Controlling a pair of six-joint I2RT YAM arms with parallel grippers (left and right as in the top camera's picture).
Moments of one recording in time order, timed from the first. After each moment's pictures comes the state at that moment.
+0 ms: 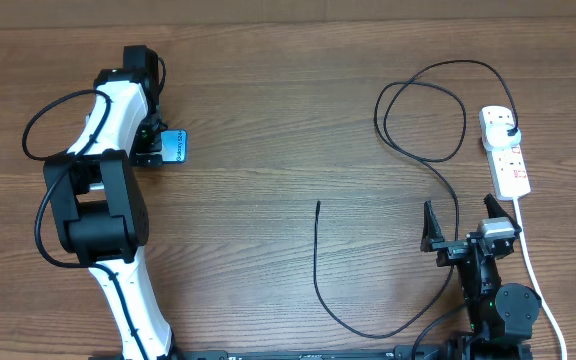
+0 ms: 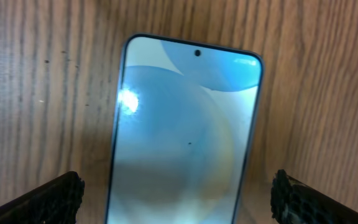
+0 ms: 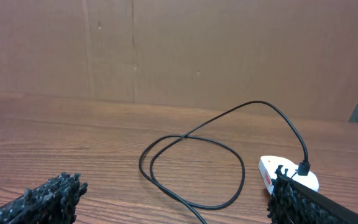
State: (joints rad) left arm 0.07 2.23 1.75 -0.96 -0.32 -1.67; right arm -0.10 0.01 0.02 -0.02 -0.20 -0.06
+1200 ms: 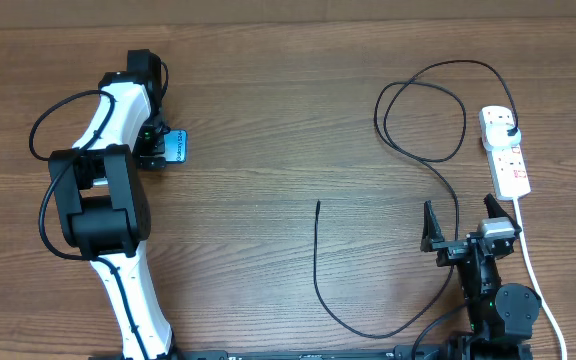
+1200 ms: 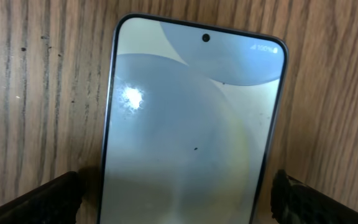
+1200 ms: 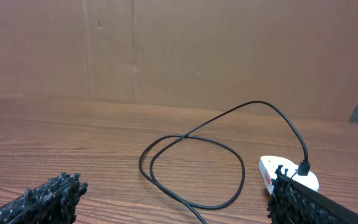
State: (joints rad) left arm 0.07 2.27 1.75 -0.95 -0.31 -1.67; right arm -0.10 0.01 0.02 -0.02 -0.20 -0.06
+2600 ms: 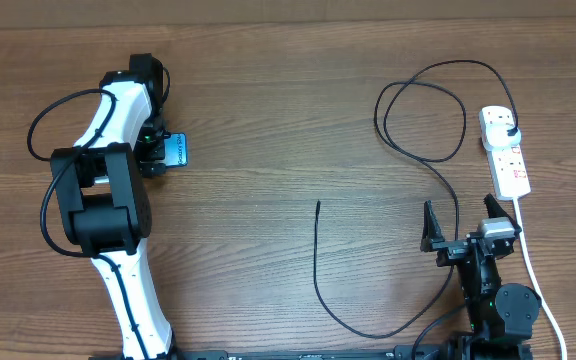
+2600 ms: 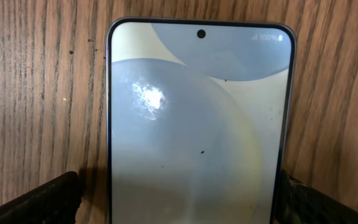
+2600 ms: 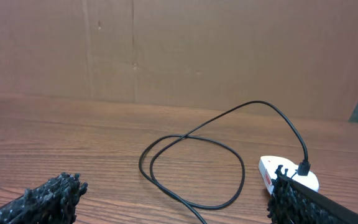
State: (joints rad) left arm 0.07 2.30 1.77 -1.05 -0.30 -1.67; right arm -0.10 0.01 0.02 -0.02 -0.20 -0.06
